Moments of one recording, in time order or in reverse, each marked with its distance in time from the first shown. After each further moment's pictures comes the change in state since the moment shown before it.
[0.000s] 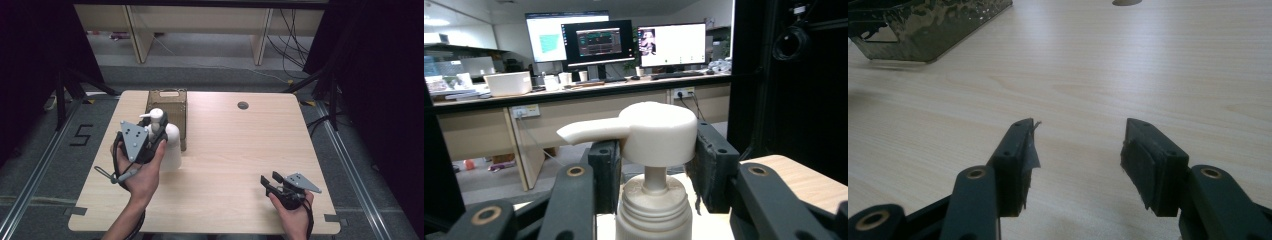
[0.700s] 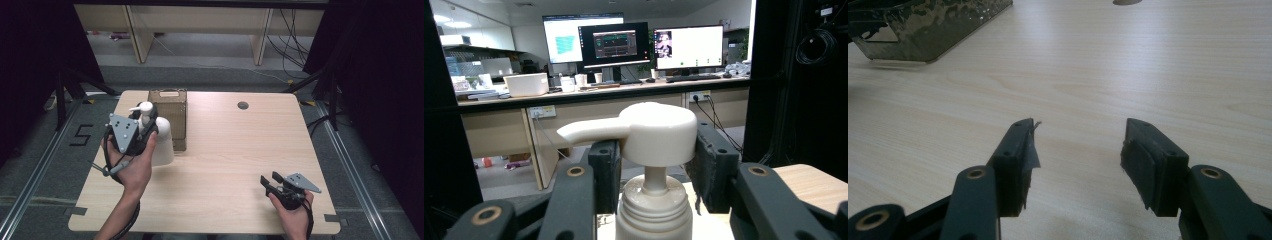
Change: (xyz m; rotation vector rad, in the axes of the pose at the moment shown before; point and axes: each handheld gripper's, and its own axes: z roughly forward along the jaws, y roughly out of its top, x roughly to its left) left arm 0.020 0.006 0.008 -0.011 0.049 -0.008; right arm 0.002 0.000 0.000 -0.001 0.010 0.031
